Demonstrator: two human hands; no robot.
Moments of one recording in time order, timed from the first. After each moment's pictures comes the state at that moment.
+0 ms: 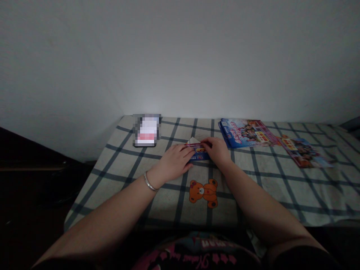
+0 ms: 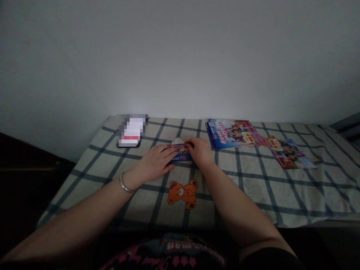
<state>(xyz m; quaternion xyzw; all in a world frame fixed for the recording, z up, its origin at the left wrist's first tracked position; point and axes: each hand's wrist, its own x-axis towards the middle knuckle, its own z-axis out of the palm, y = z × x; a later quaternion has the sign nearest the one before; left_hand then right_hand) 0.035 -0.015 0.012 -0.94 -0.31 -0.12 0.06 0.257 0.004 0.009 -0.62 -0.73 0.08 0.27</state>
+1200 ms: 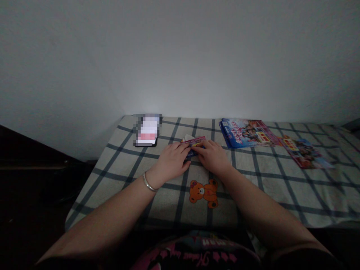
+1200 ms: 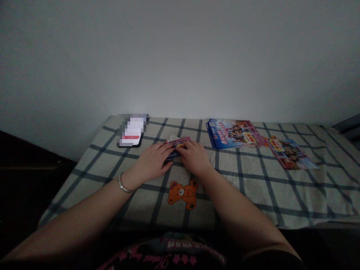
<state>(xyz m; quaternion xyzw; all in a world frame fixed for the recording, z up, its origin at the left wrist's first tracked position) 0.038 -0.021 0.025 -0.91 -0.39 -0.12 0.04 0.238 -0.027 0.030 -0.53 -0.84 -0.03 0.09</state>
